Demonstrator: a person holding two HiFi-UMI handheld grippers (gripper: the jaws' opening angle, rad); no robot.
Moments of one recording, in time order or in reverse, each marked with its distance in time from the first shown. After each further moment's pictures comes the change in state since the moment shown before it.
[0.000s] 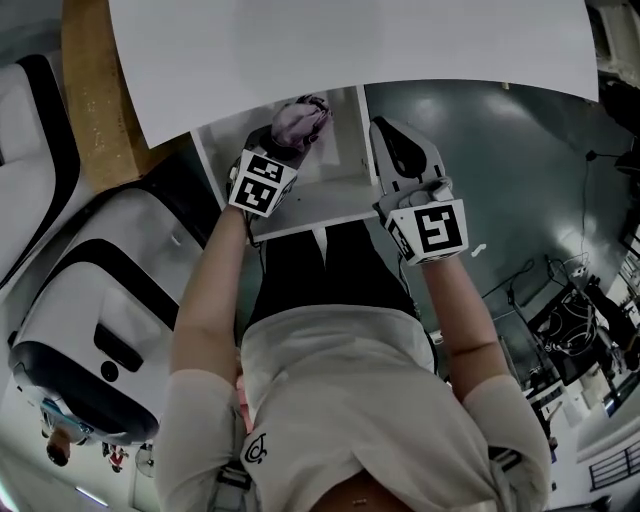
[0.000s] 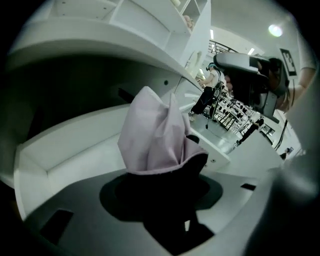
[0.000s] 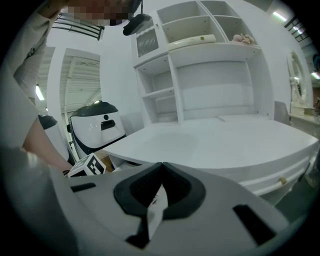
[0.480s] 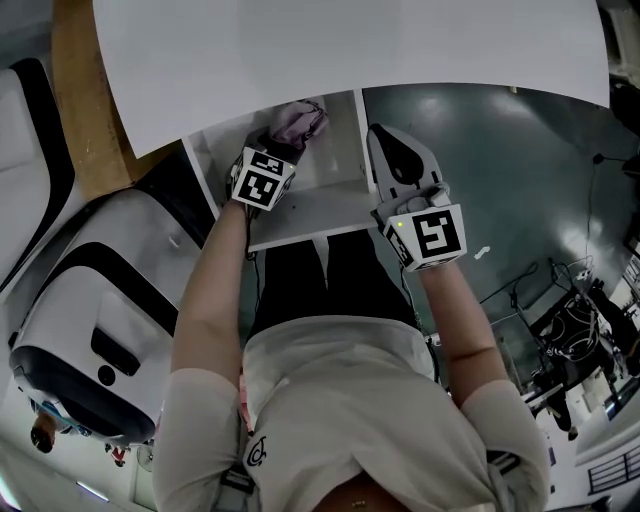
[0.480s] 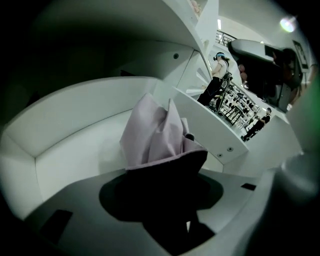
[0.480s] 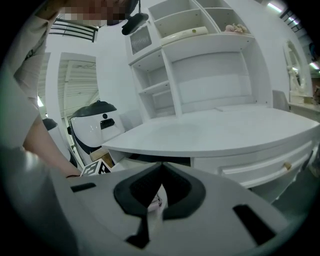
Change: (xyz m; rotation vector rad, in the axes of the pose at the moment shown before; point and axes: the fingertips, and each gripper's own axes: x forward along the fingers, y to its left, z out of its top) left arm 0.034 0.013 -0.033 -0.025 0.098 0.037; right arm 0.001 -0.007 -0.030 0.059 0.027 0.016
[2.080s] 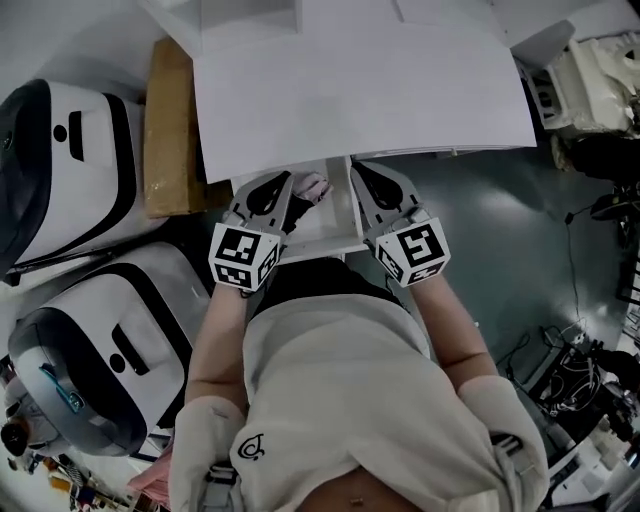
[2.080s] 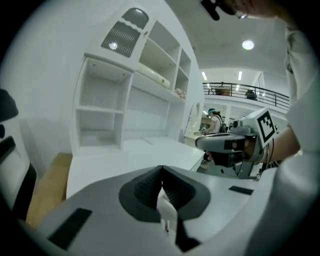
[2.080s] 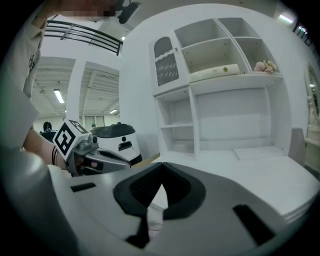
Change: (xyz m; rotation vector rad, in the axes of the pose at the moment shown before) left arm -0.306 -0.064 0.193 0.033 -0.684 0.165; right arm -0.061 0.059 0.173 -0.142 -0.177 0.137
